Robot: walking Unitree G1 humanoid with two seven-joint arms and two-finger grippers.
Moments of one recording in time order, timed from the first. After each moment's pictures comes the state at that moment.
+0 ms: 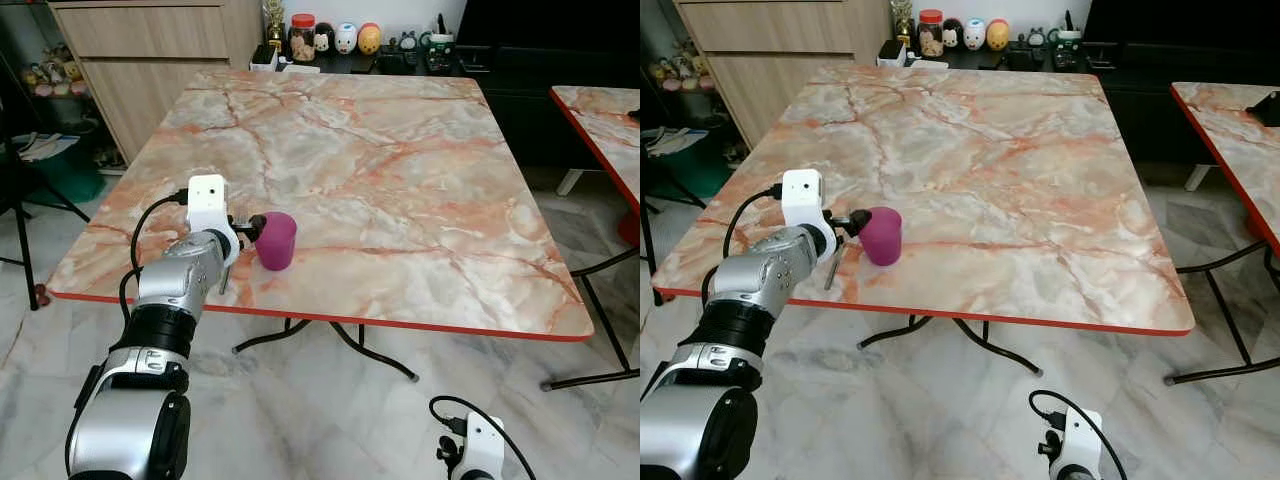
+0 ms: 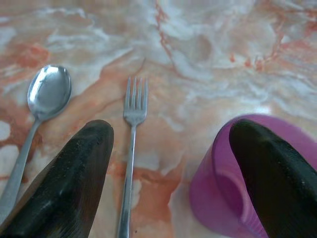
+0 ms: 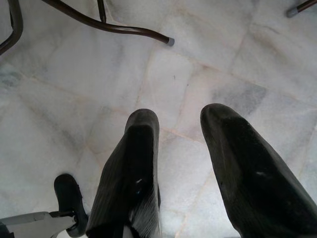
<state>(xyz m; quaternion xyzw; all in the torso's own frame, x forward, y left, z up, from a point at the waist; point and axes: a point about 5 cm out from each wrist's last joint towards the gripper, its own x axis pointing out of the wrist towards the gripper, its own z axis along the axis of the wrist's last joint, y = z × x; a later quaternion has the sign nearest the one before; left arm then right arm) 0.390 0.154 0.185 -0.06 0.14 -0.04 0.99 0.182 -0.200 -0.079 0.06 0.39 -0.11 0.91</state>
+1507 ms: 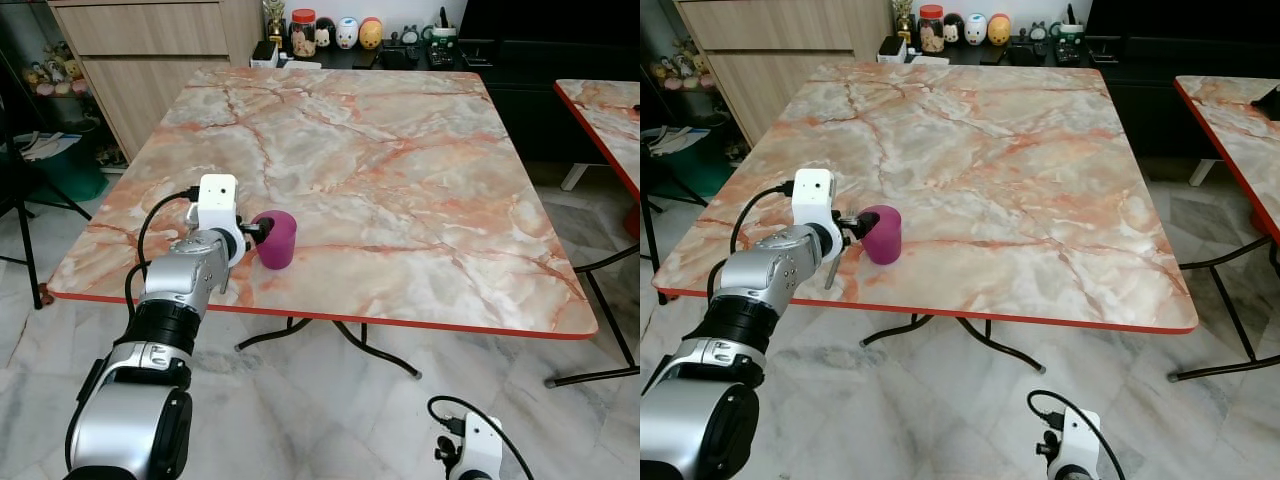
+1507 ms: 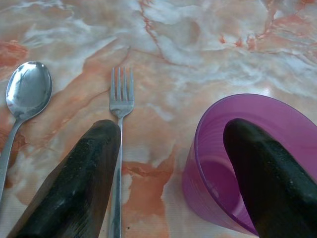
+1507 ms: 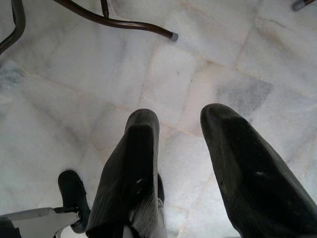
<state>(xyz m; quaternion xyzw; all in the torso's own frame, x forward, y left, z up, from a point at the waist) 0.390 0.147 0.180 -0.03 0.15 -0.07 0.99 0.182 -0.197 -0.079 0.06 0.39 -0.11 0.91</state>
